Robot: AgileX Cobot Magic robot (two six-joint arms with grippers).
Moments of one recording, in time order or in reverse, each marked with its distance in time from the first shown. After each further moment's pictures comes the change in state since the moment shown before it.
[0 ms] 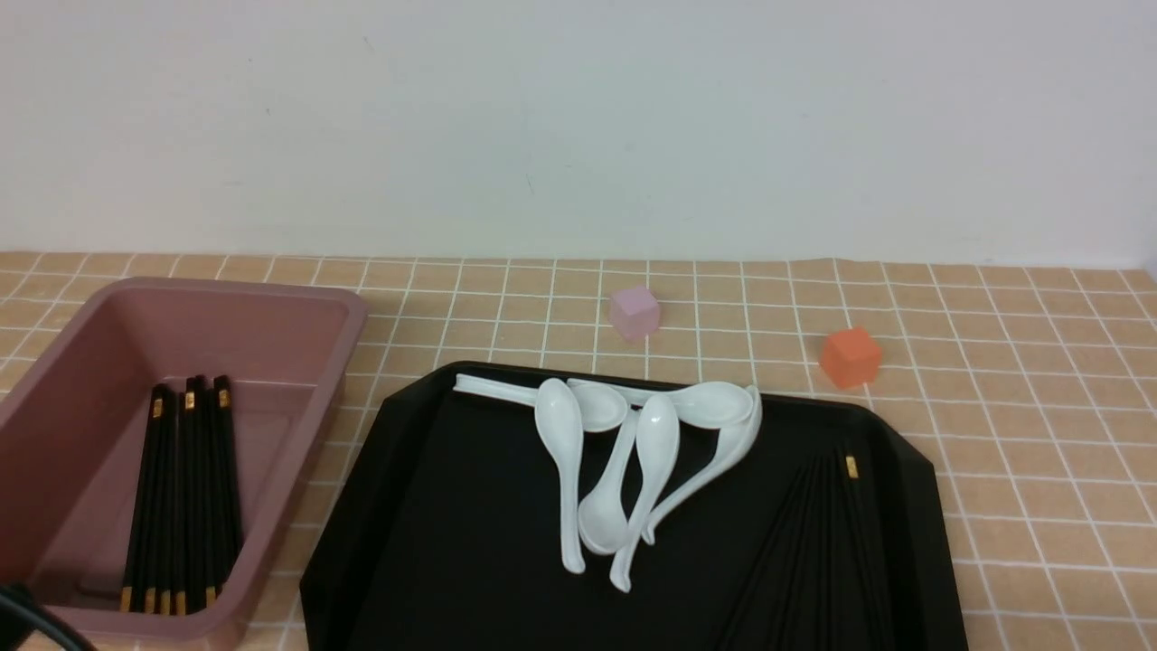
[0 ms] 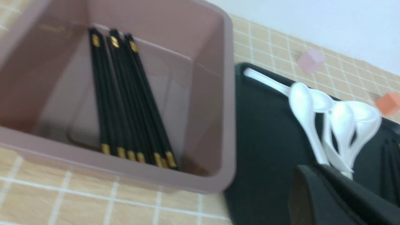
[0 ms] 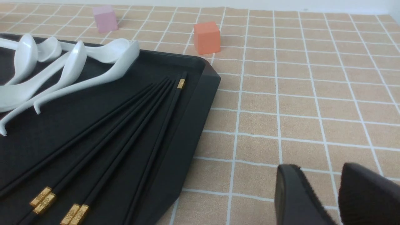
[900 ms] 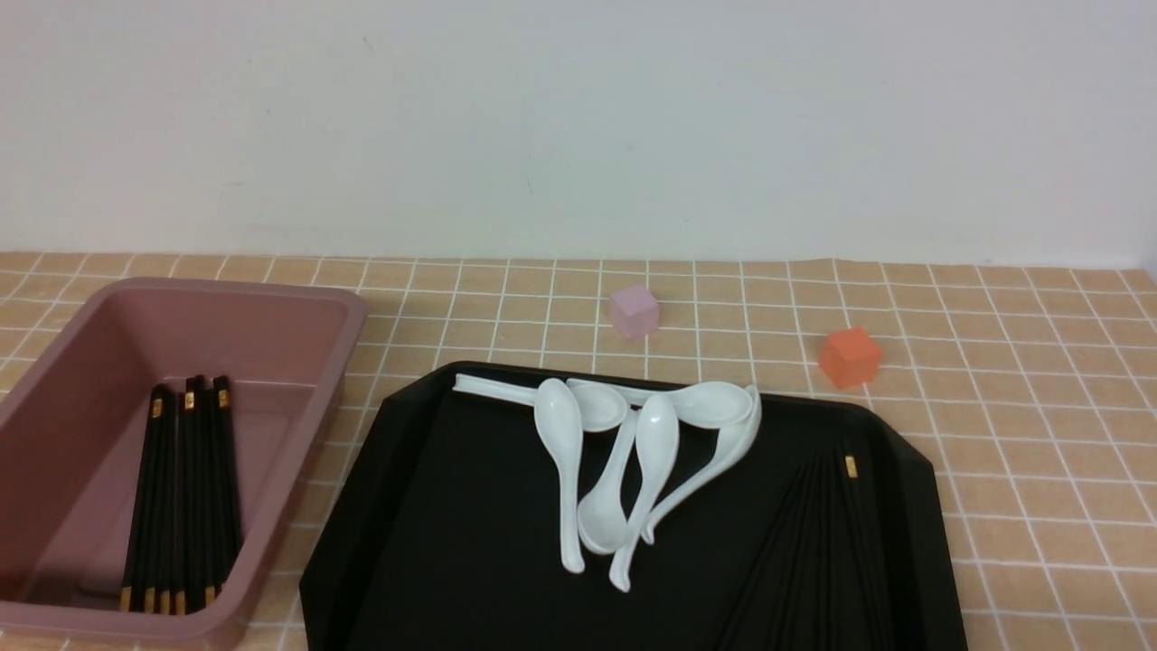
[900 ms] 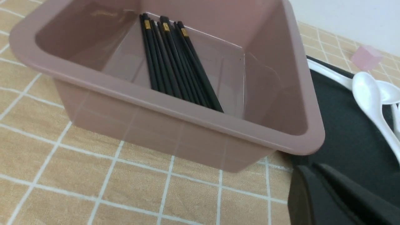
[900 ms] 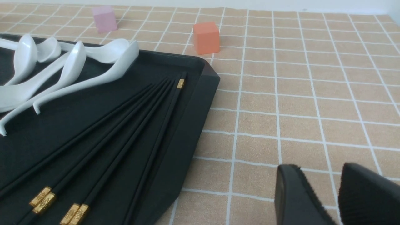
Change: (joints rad) right arm 0.000 0.000 0.000 0.000 0.000 0.000; left arm -0.147 -0.285 0.384 0.368 -0.220 -0.354
